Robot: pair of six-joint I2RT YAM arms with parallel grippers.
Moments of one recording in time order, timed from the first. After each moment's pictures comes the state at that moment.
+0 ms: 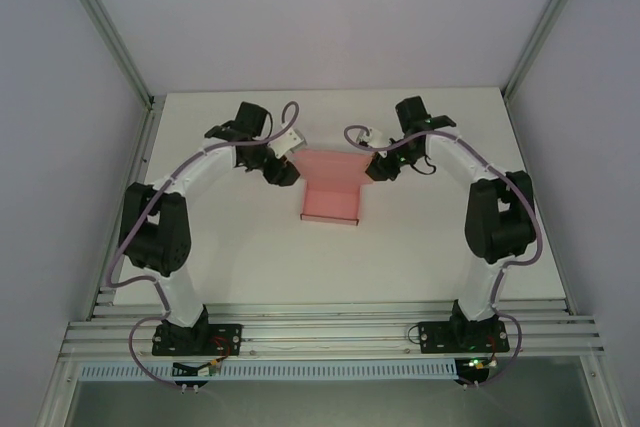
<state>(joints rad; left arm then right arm) -0.33 1.81 1.45 -0.70 0.45 0.54 0.29 1.87 1.50 -0.84 -0.56 -0.82</state>
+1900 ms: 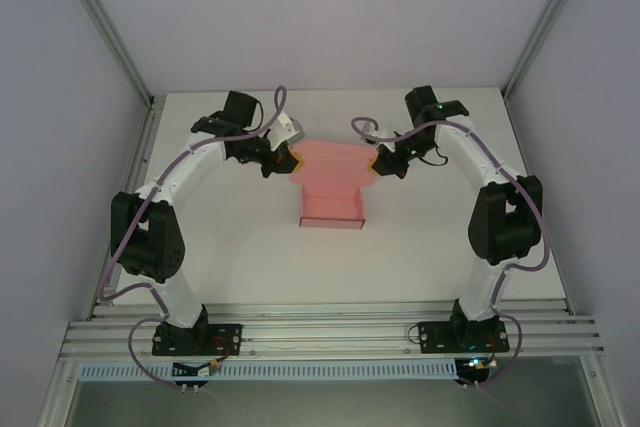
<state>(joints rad) -0.31 1.74 1.48 -0.76 0.75 0.65 0.28 1.84 1.62 -1.06 -0.65 -0.98</state>
